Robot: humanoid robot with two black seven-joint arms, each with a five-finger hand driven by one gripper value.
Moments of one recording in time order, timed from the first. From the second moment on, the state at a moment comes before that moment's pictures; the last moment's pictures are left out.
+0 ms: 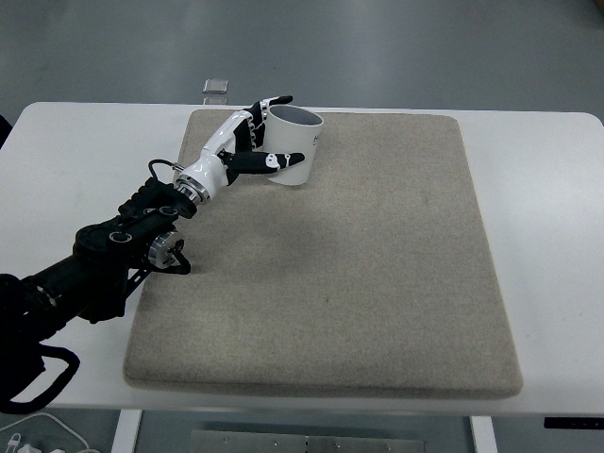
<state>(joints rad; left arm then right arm) -0.87 0.08 -0.43 -0.48 0.48 -0.17 -0.61 0.02 0.00 -0.06 0.14 -0.01 0.00 -0.22</state>
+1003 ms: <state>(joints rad) -0.84 0.08 -0.42 -0.44 0.47 -0.22 -0.61 0.02 0.00 -0.06 0.14 -0.01 0.00 -0.22</state>
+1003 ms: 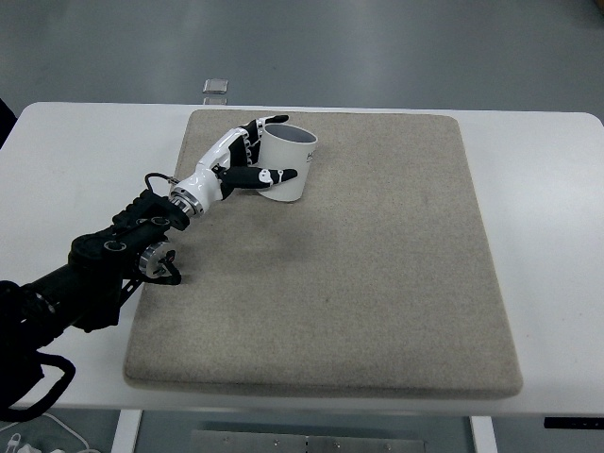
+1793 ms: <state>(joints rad) -0.85 0.07 -0.43 -0.45 0.47 -0.22 -0.61 0.02 0.00 -0.06 0.14 -0.01 0.00 -0.22</state>
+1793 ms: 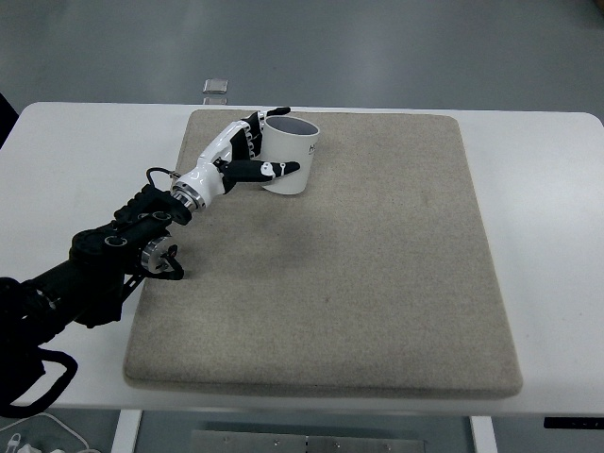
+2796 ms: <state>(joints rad) -0.88 0.08 -0.46 -0.47 0.47 -0.22 -0.61 0.02 0.00 -0.06 0.14 -0.01 0.00 -0.22</state>
